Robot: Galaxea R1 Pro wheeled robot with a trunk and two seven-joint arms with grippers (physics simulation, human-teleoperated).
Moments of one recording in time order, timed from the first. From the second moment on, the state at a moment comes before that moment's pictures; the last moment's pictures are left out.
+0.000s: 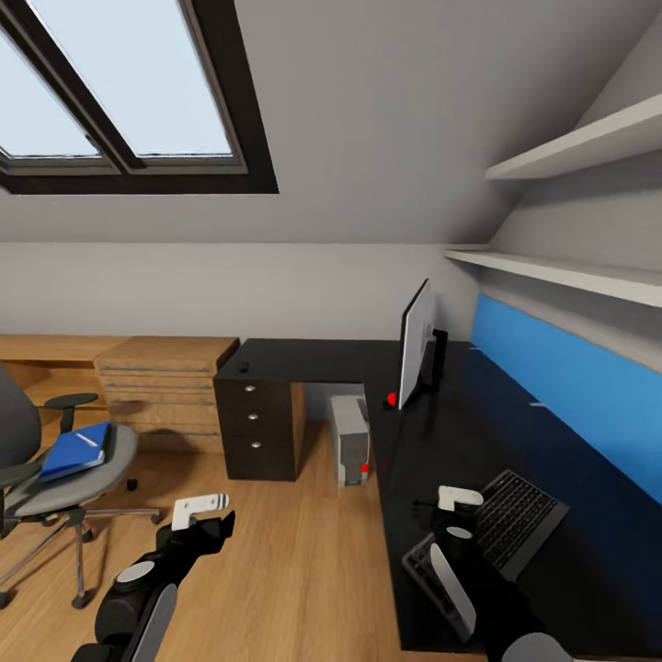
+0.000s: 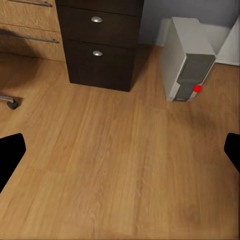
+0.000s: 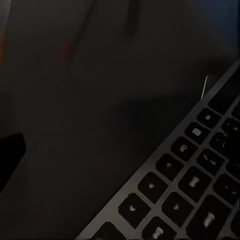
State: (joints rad) left arm -0.10 0.00 -0.04 -1.62 0.18 0.65 0.20; right arm -0.47 0.01 0.17 -0.82 -0.24 0.25 -0.39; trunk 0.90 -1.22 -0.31
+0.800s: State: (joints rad) left arm -0.10 -0.03 -0.07 -1.62 0.18 0.66 0.20; right arm -0.55 0.00 0.17 -0.67 -0.24 0.25 -0.40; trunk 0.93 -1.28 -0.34
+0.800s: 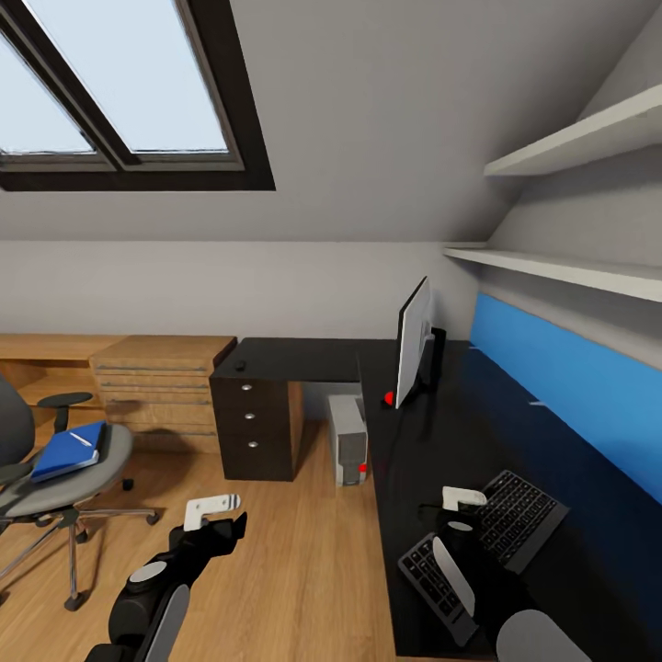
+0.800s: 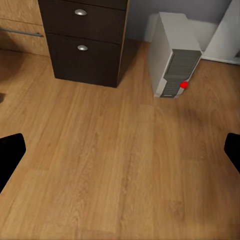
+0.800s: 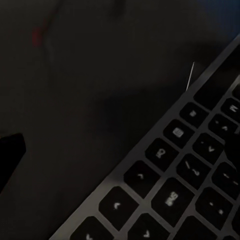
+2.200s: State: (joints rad) left arm -0.10 -0.04 -0.07 -1.62 0.18 0.66 0.21; right arm -0.58 -0.01 0.17 -0.64 -0.24 0.25 -0.43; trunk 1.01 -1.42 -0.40
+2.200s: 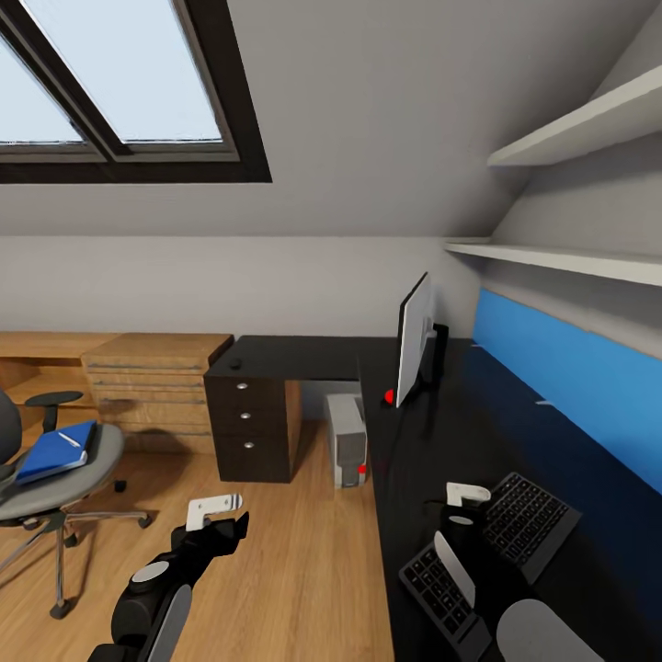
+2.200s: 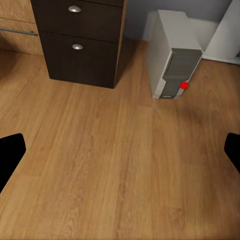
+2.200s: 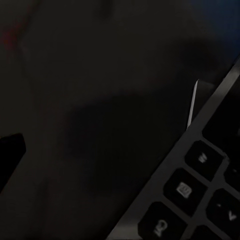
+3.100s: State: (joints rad) left arm -0.10 -0.04 -0.07 -1.62 0.18 0.66 0.21; right arm -0.58 -0.01 0.17 -0.67 -0.23 0.30 -0.44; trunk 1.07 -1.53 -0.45
